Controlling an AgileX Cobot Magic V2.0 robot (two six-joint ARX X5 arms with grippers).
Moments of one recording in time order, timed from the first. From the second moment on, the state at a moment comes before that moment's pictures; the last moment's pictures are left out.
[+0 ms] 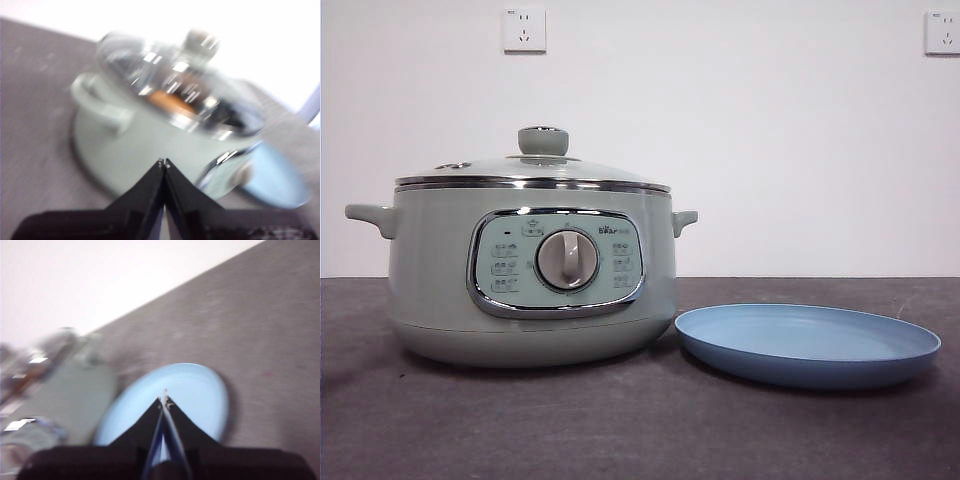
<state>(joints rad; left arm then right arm) -0.14 0.01 0.10 -0.21 0.32 -0.35 0.03 0.02 0.06 -0.15 -0.32 0.47</state>
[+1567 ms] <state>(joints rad) -0.27 1.08 1.42 -0.78 0.42 -0.01 0.25 1.17 1.58 -0.91 -0.49 -0.06</state>
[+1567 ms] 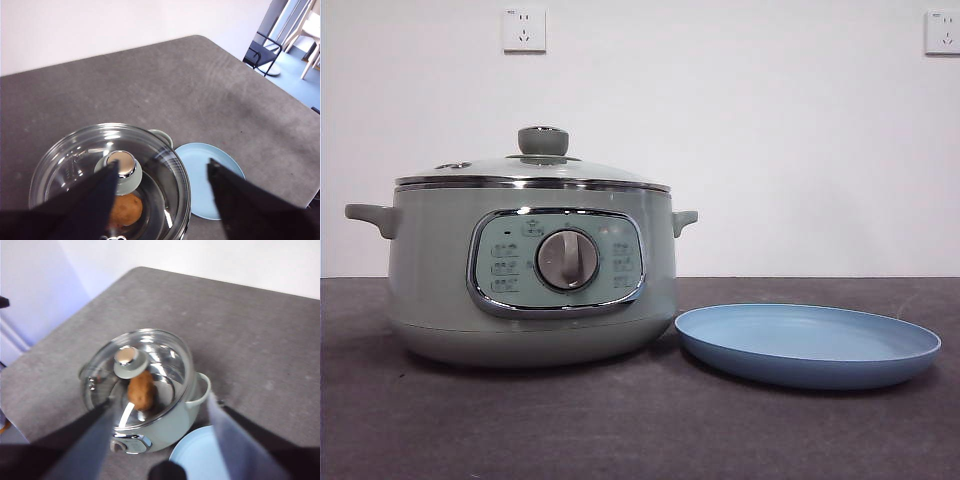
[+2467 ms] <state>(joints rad) -0.41 1.50 1.42 -0.62 0.14 -0.01 0.26 1.18 1.58 -0.91 -0.44 -0.06</state>
